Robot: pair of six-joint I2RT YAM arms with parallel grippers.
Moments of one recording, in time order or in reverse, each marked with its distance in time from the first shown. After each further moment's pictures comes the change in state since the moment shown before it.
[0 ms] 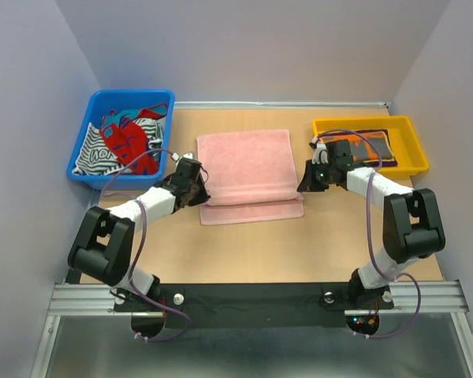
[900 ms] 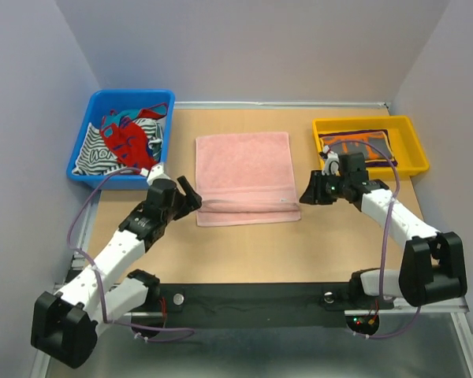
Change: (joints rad) left arm -0.009 -0.573 -0.246 -0.112 -0.079 -0.110; right arm -0.010 -0.311 -0.189 -0.069 -0.147 0.057
